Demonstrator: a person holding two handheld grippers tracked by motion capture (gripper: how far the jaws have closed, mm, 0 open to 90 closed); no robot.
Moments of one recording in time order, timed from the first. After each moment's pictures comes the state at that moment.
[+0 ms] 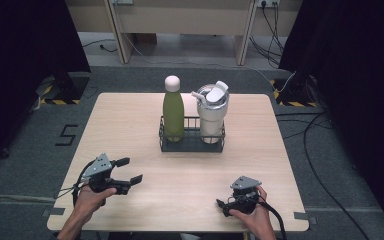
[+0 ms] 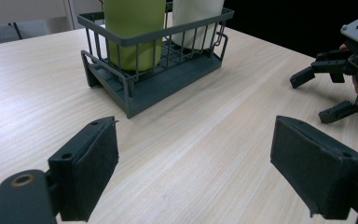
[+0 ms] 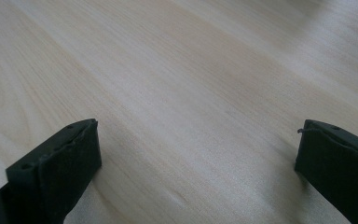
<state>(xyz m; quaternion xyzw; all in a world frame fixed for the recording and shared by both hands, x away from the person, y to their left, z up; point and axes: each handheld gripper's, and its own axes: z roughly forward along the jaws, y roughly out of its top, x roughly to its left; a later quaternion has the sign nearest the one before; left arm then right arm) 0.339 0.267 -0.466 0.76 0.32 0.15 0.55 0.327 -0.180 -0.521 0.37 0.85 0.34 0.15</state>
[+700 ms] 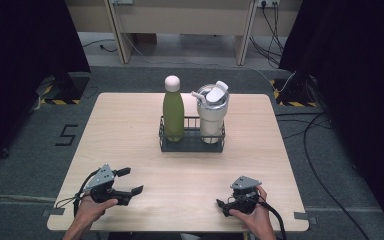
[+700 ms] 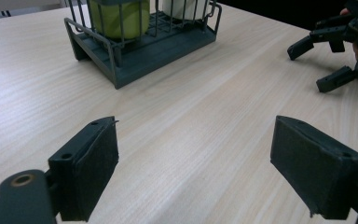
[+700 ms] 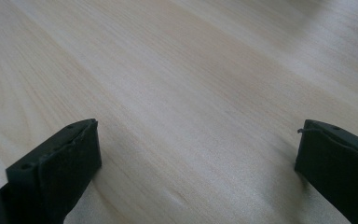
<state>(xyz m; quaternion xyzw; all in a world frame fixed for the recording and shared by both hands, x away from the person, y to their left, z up) 0.321 0.265 -0.490 0.77 0.32 0.15 0.53 0.327 -0.180 -0.521 0.37 0.85 0.34 0.15</state>
